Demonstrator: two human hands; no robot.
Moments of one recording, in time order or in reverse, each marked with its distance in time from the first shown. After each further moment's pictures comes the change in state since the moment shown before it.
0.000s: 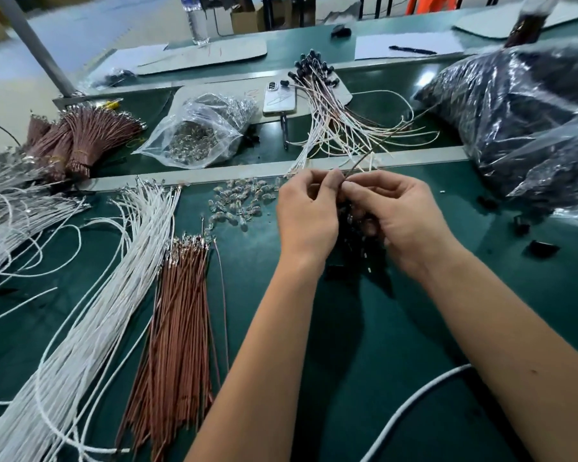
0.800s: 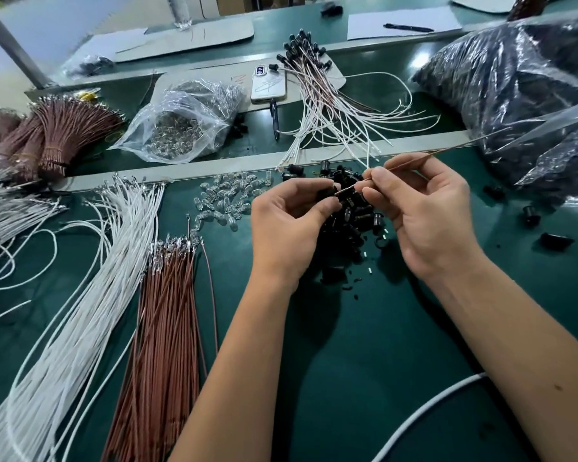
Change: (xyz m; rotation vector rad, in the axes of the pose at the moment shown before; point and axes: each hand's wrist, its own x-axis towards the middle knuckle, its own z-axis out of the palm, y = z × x) left_hand -0.002 -0.022 -0.025 -0.096 -0.149 0.081; right_hand 0.000 0.007 -0.015 0.214 0.136 -0.200
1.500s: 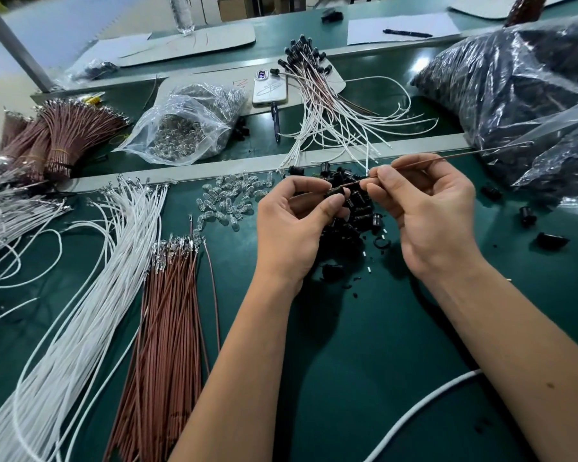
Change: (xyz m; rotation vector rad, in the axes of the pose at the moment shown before) left_hand -0.005 0.004 0.003 -0.133 -0.033 -0.078; right_hand -0.002 0.000 0.000 0.009 0.066 -0.046
